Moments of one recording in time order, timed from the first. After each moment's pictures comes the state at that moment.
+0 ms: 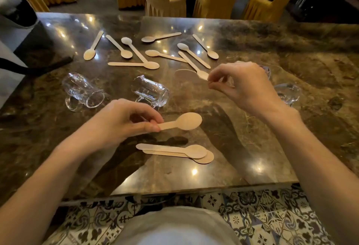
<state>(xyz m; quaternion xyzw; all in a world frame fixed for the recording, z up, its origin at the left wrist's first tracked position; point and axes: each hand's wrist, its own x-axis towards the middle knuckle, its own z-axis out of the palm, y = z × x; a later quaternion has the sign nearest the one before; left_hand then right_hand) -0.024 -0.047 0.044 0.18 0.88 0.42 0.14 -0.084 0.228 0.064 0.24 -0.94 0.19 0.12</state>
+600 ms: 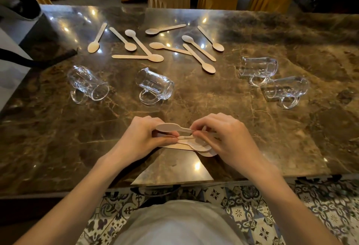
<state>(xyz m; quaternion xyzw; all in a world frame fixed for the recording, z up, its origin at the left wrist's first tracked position) -0.002 -0.024 -0.019 0.17 0.89 0.41 0.08 0.008 0.201 0.006 0.24 -0.92 0.30 0.03</state>
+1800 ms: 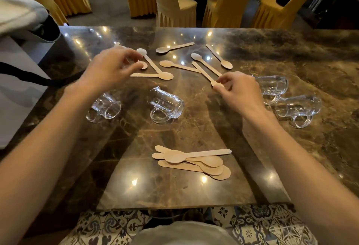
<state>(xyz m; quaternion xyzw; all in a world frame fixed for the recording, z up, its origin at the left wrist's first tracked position) -0.136 -0.102 0.066 0.09 0.97 0.22 -0.09 -0.133 0.198 0.019 0.04 -0.96 0.25 0.10</state>
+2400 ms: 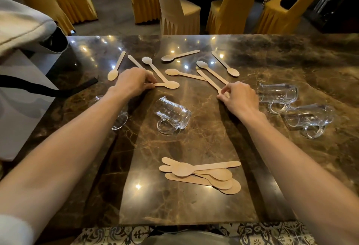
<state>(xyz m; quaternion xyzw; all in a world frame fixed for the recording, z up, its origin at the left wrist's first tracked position) -0.207 -0.105 0.004 0.07 0.99 0.11 0.01 -0.176 0.192 -0.011 -0.02 -0.98 0.19 0.04</state>
